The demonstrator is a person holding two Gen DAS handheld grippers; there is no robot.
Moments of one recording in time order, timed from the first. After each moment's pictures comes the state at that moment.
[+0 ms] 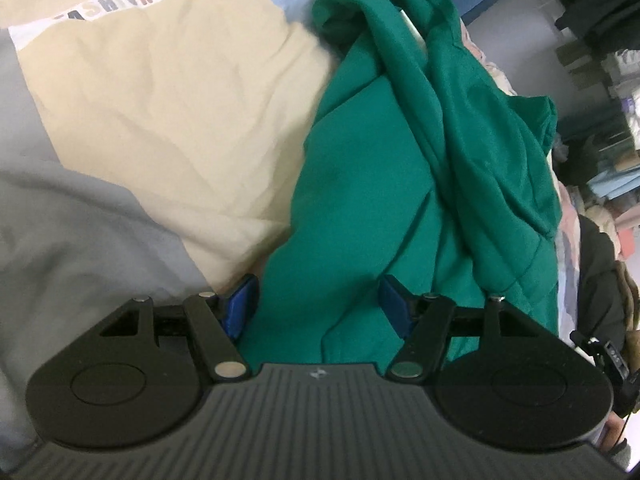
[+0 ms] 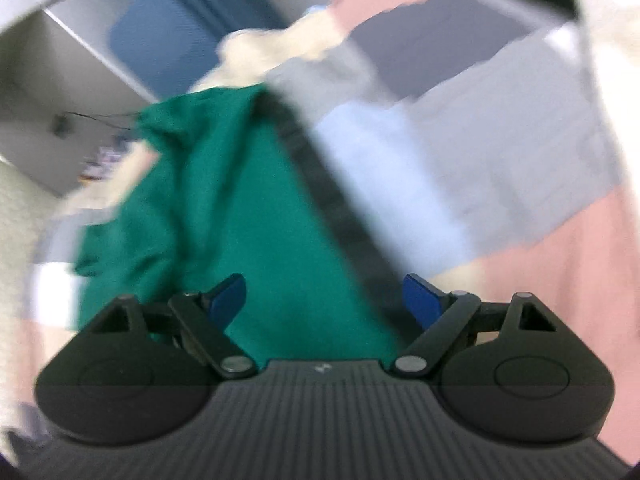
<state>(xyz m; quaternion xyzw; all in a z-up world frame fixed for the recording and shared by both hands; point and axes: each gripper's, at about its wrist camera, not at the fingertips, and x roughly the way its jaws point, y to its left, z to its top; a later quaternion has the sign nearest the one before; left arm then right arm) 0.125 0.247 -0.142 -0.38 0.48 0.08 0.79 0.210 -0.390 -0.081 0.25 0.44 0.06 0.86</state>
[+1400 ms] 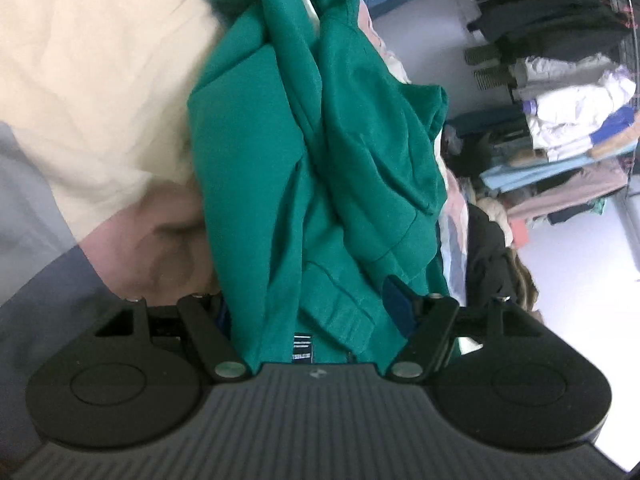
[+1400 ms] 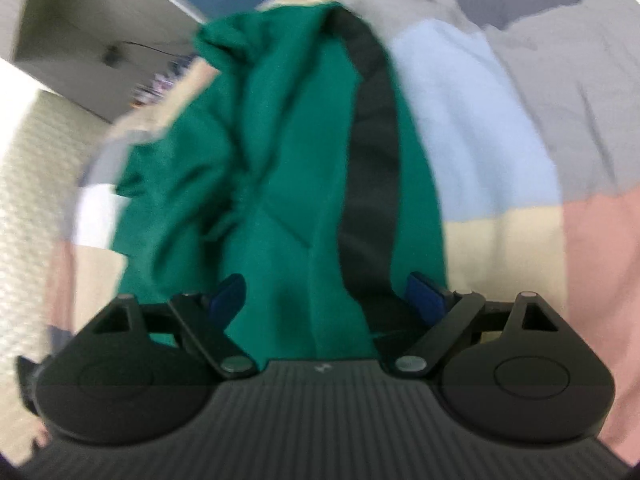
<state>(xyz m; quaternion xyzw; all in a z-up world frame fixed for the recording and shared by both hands) 0.124 0.225 -0.127 -0.46 0.43 -0.06 0.77 0.200 -0.362 -0.100 0.26 0.49 0.21 0.81</state>
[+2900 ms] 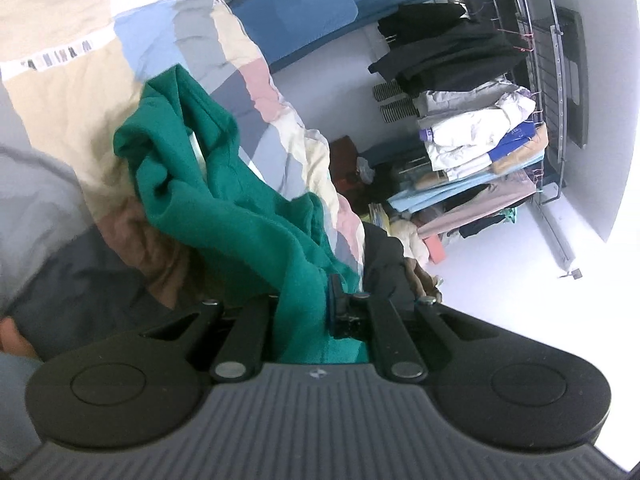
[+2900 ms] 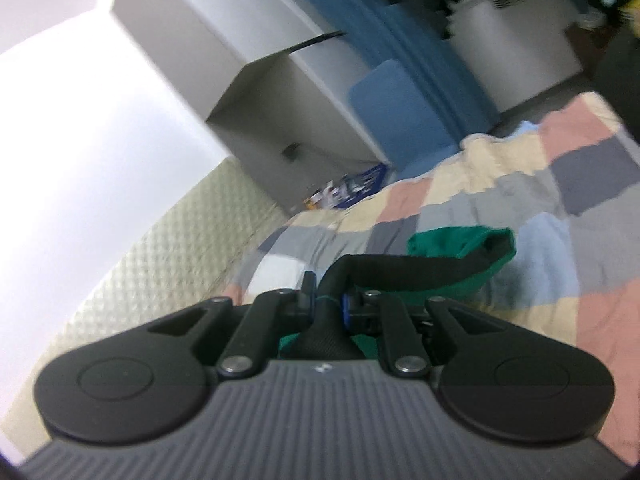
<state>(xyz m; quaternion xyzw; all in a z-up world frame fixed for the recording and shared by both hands) -0.051 0.271 0.040 -0.50 0.31 -0.14 0.80 0.015 -0.435 0.098 0.29 0.25 0.34 0.86</state>
